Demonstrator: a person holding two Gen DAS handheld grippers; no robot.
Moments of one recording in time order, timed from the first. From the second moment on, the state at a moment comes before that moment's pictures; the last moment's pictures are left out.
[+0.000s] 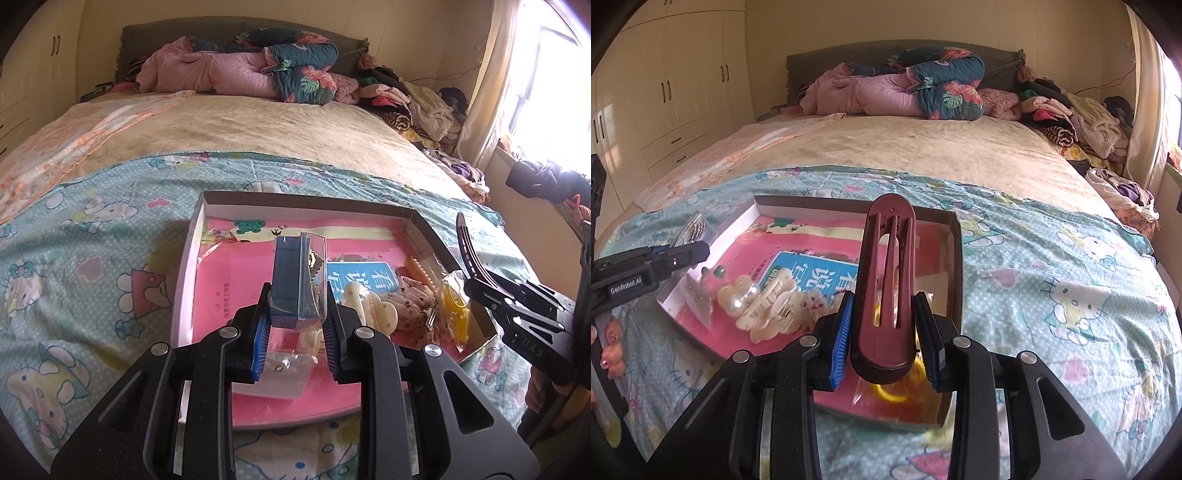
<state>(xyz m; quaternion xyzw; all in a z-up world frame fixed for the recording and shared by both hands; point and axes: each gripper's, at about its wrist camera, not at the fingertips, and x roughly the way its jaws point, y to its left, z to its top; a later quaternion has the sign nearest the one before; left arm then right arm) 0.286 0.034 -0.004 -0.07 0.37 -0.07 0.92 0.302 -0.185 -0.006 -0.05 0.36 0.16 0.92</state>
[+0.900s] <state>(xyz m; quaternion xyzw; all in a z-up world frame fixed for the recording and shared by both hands) 0.311 0.013 -0.034 -0.06 0.39 -0.08 0.92 0.332 -0.165 -0.028 -0.02 0.39 0.20 0.90</state>
